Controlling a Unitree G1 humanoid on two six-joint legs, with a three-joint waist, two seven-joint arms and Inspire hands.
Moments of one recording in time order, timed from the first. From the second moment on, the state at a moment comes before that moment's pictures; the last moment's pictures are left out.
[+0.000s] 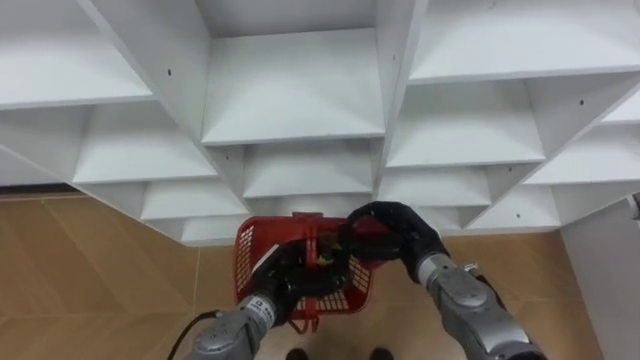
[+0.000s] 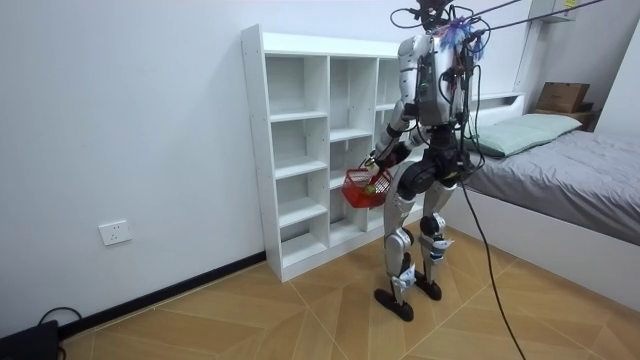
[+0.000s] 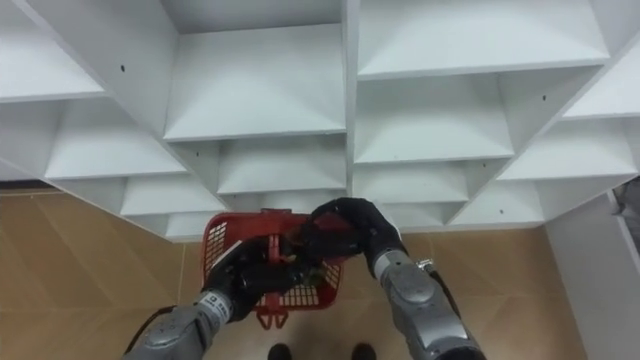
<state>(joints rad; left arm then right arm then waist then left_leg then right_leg) -0.05 0.12 -0.37 0.60 -0.50 -0.03 -0.14 -0.21 -0.18 0.34 0.69 0.23 -0.05 0.03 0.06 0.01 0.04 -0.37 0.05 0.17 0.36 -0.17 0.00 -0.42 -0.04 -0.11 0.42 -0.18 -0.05</state>
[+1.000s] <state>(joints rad) -0.05 0.12 -0.46 0.61 -0.80 -0.04 -0.14 -0.20 -0.15 0.34 0.74 0.28 -0.11 -0.09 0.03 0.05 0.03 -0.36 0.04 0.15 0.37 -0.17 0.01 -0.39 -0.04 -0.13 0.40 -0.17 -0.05</state>
